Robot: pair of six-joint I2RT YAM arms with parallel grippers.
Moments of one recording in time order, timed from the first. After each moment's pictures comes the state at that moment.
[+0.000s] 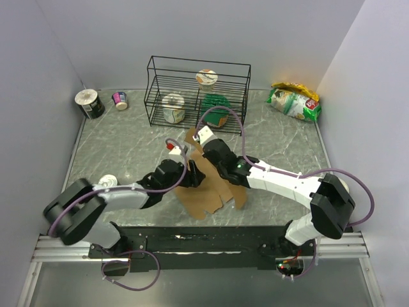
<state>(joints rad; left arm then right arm) -0.79 1.40 0.49 0.51 -0.05 -0.61 0.90 1.46 1.01 -0.24 0.58 -0.14</state>
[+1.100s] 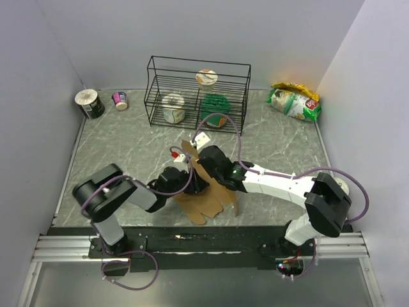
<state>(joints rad) -0.80 1.73 0.42 0.96 0.12 -0.74 0.96 1.50 0.97 -0.19 0.48 0.03</state>
